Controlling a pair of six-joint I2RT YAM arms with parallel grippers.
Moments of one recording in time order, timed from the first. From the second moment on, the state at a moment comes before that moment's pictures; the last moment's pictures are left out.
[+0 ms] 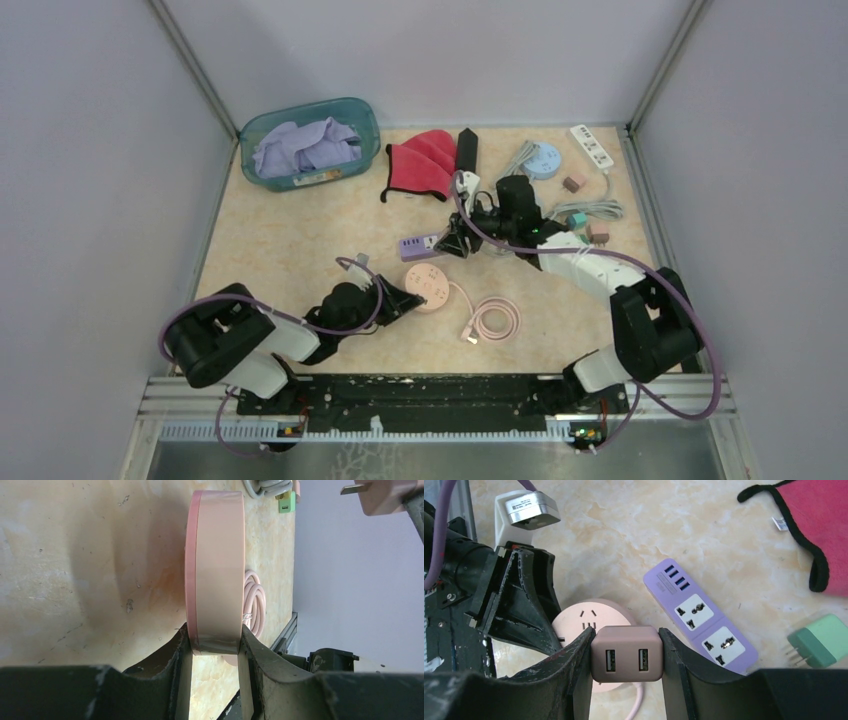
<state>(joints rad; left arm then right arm) -0.85 1.47 0.14 1.00 -0.01 -1.20 0.49 1.44 0.88 0.07 -0.71 -0.11</state>
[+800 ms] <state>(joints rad) -0.83 1.51 0.14 1.05 0.02 -1.20 0.39 1.45 0.88 0.10 -0.60 -0.06</state>
